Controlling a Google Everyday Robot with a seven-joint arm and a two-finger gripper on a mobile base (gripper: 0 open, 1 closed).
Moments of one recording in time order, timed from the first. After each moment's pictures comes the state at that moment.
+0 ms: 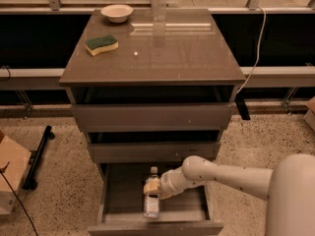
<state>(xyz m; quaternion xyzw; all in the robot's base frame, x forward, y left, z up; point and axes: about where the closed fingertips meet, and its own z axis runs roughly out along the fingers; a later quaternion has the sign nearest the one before) 0.527 0.008 0.348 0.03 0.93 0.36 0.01</state>
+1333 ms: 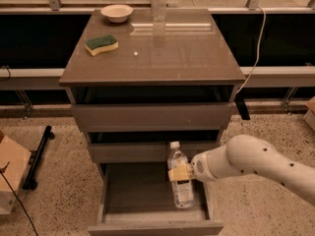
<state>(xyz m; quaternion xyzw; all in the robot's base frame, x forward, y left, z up) 0.477 -0.087 0.585 -0.14 0.93 0.30 0.16</state>
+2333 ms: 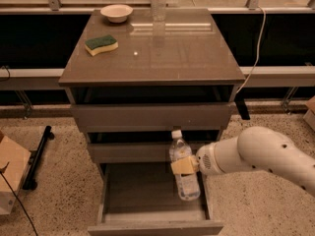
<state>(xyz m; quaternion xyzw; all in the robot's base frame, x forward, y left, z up) 0.474 -0.097 0.649 -0.18 0.92 0.27 0.21</state>
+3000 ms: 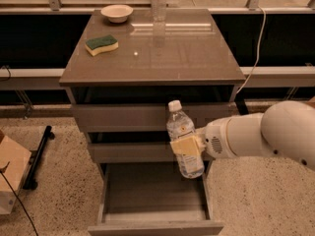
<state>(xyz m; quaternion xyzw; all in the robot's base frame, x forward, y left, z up) 0.468 -0.087 0.782 -0.27 0.87 0.24 0.33</state>
